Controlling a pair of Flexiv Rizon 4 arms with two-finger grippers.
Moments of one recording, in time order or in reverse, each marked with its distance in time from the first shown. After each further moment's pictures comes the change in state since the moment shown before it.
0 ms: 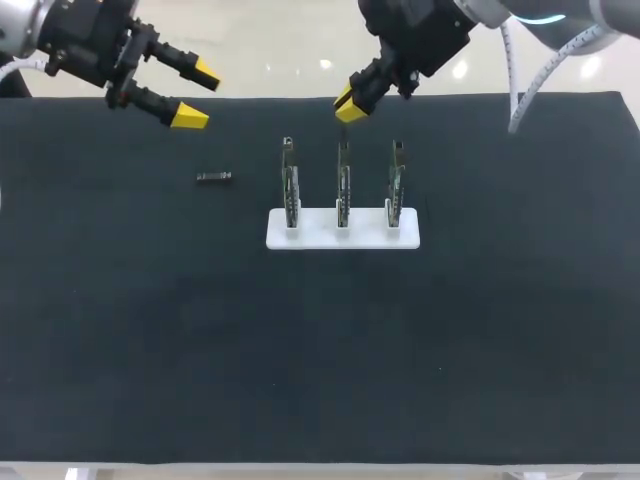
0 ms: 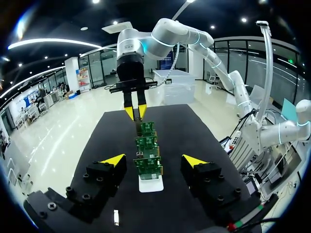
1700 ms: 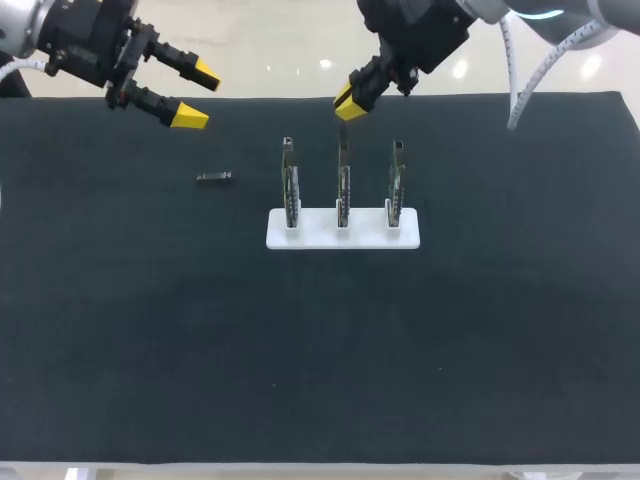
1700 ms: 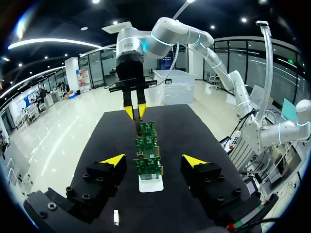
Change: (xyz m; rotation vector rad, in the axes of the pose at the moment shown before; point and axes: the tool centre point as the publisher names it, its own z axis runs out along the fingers) left arm 0.000 0.000 0.000 0.000 0.000 0.000; right arm -0.002 -0.001 -0.002 -0.004 0.011 0.006
